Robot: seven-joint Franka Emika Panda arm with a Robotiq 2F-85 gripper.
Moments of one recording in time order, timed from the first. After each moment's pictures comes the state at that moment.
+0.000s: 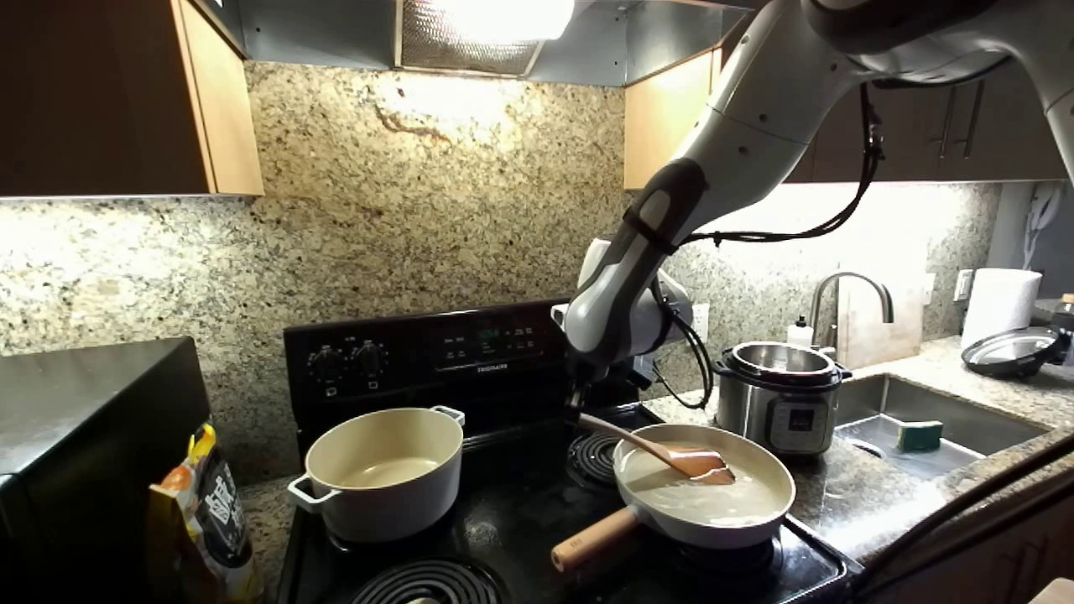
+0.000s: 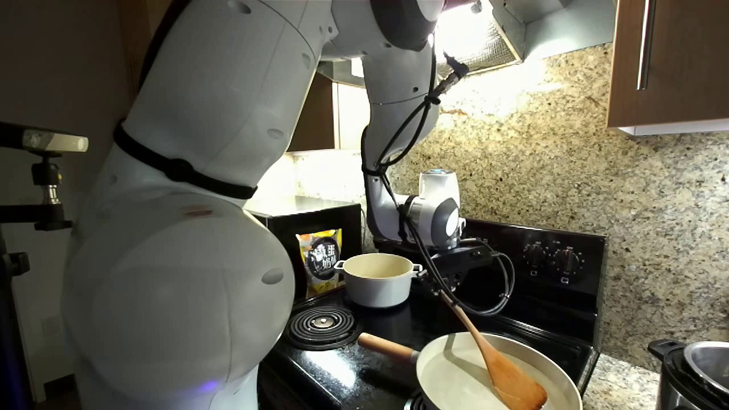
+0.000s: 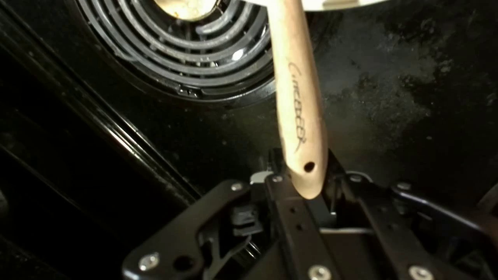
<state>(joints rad) -0.09 0.43 0.19 -2.22 -0.10 2.95 -0.70</state>
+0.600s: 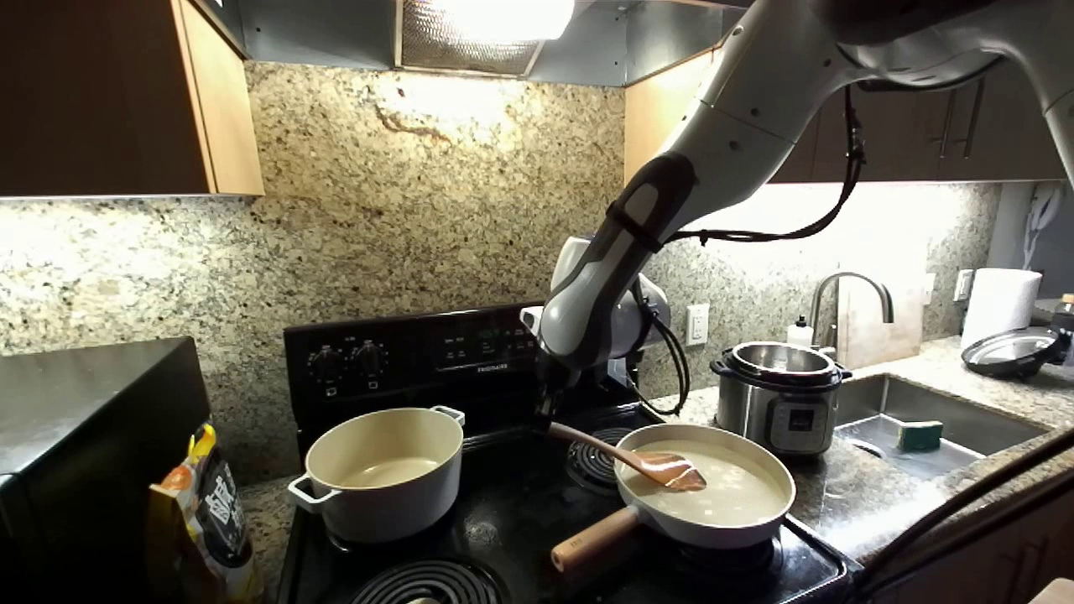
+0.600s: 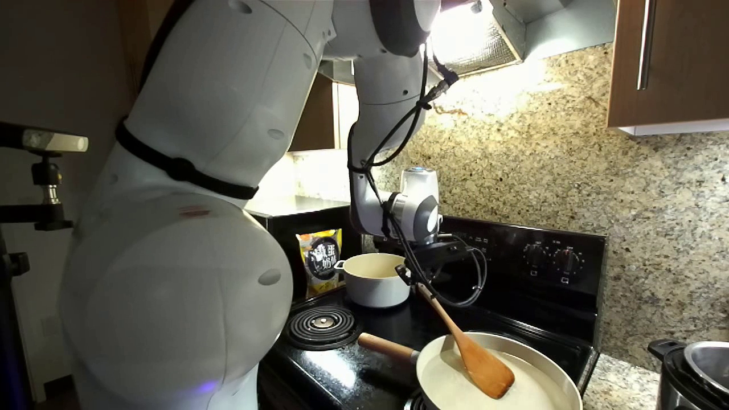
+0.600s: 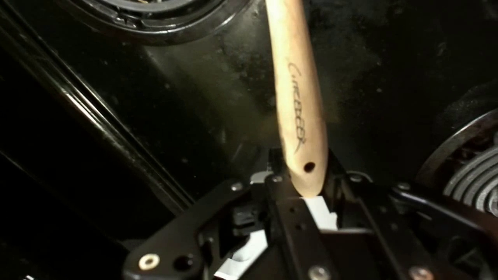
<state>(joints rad) -0.11 0.44 0.31 -2.21 -0.11 2.94 -0.70</state>
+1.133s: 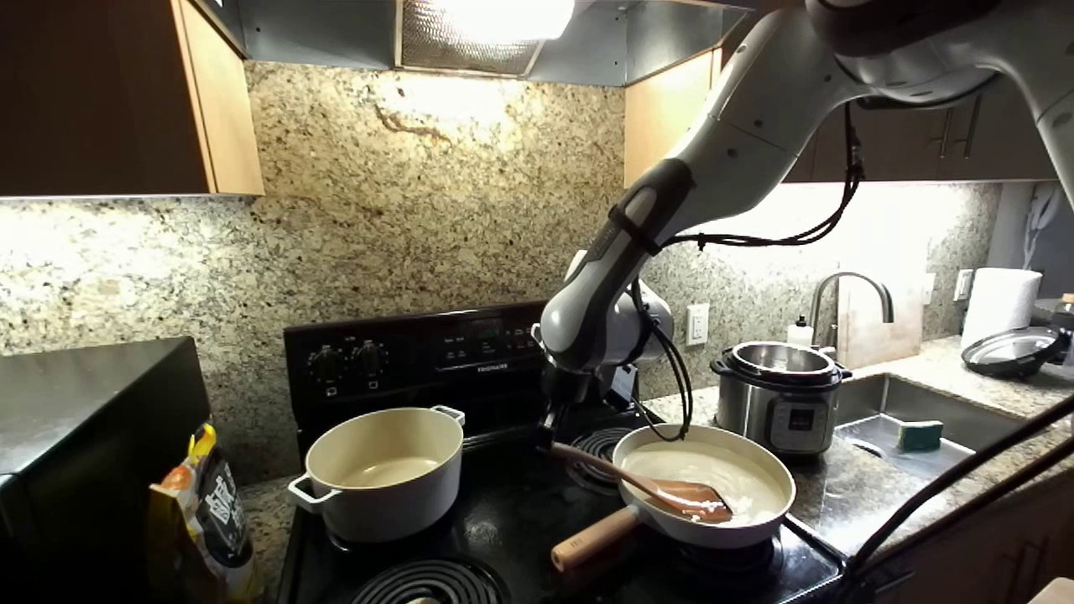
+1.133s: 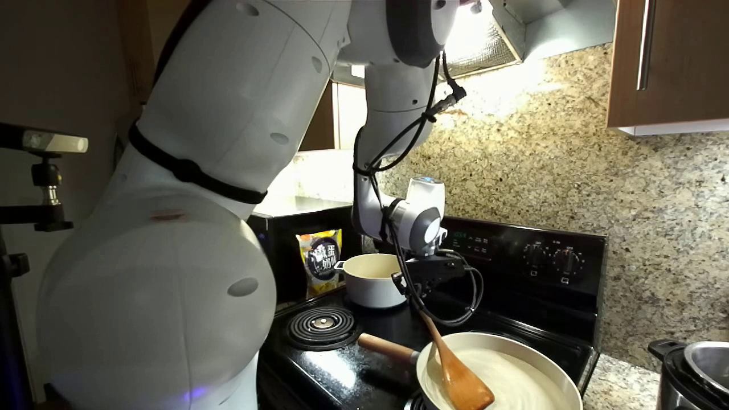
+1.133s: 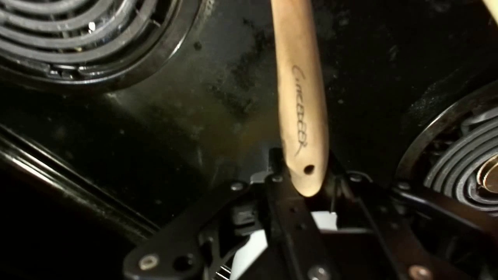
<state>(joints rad) -0.23 0.48 0.42 -2.22 0.00 2.89 -0.70</state>
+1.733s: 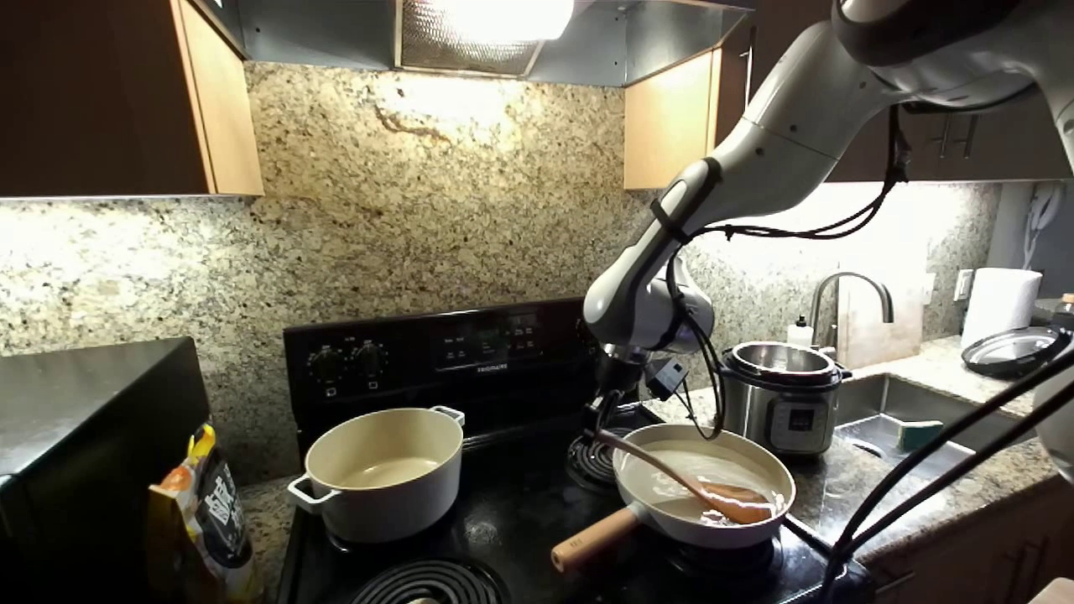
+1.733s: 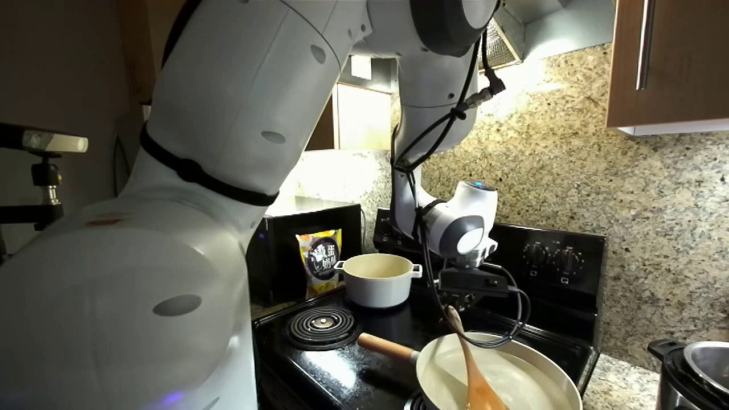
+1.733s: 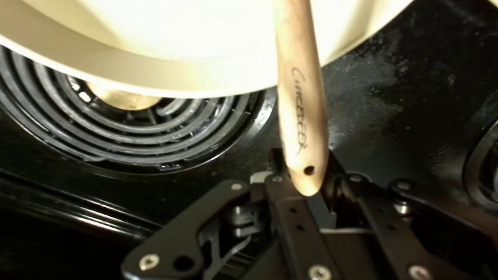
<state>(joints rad) -0.45 0.49 0.47 -2.22 0.16 2.86 -0.79</state>
